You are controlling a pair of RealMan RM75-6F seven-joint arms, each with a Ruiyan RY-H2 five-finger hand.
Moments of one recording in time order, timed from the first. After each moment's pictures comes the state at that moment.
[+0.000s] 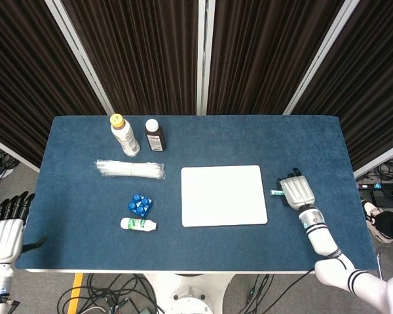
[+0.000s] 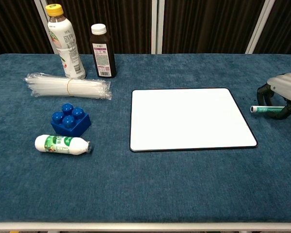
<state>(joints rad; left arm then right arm) -0.05 -1.25 -0.04 -1.54 1.42 1.48 0.11 0.57 -1.59 0.12 -1.04 -1.26 0.89 -0.25</state>
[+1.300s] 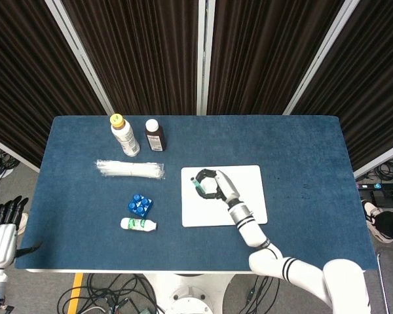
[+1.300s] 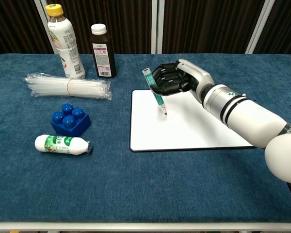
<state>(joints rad) -0.02 -1.25 -0.03 -1.49 1.42 1.48 0.02 0.78 -1.98 0.33 -0.96 -1.27 0.84 0.67</state>
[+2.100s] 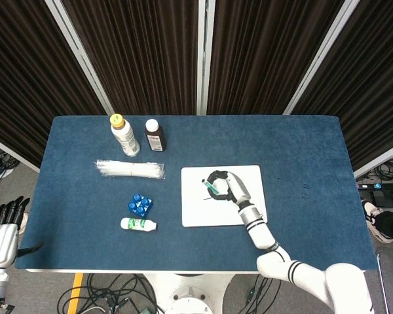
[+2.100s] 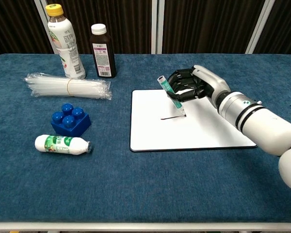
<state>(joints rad) -0.02 -1.27 -0.03 -1.46 1.43 1.47 0.00 0.72 -1.96 0.27 -0.91 -1.31 0.90 0.68</state>
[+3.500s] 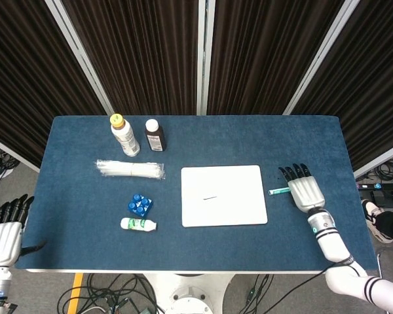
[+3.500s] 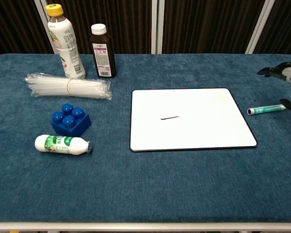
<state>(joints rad) -0.03 -1.25 -0.03 -1.53 1.43 1.47 0.06 0.53 -1.43 0.08 -1.28 -1.22 1.01 -0.35</state>
